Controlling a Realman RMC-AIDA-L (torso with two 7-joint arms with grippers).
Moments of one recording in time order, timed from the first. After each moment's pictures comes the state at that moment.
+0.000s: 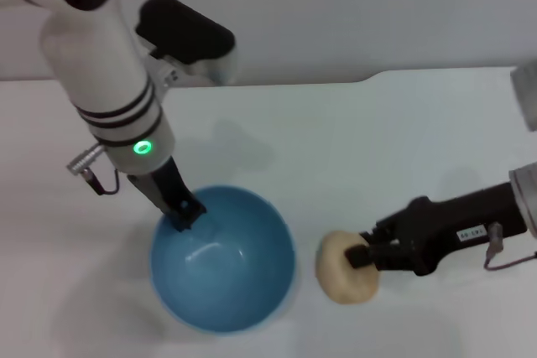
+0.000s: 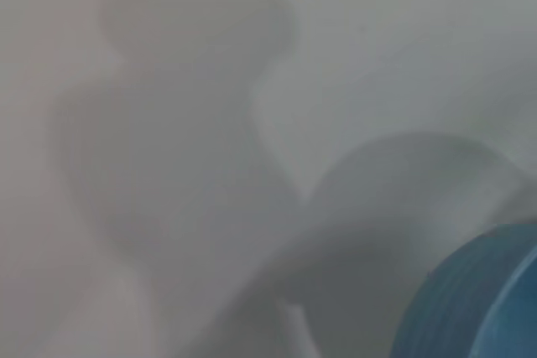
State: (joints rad) left arm -0.93 -2.07 -1.58 -0.97 2.69 -1.53 0.30; right arm 0.51 2.07 -1.10 -0.99 -2.06 -1.64 1.95
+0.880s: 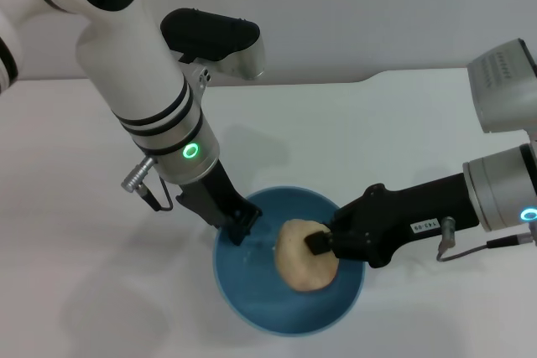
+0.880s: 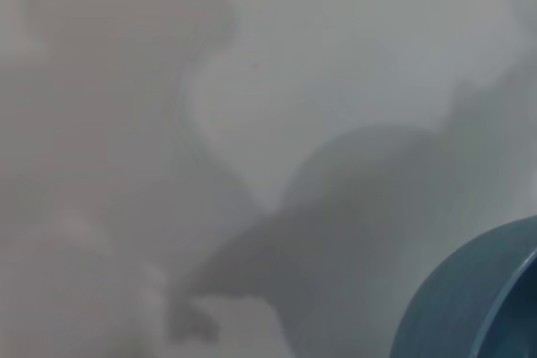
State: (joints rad) left arm -0.97 -2.07 -1.54 -0.90 2.48 -1.45 0.12; right arm 0.51 2.08 -1.26 -0.98 -1.93 -1.51 1.90
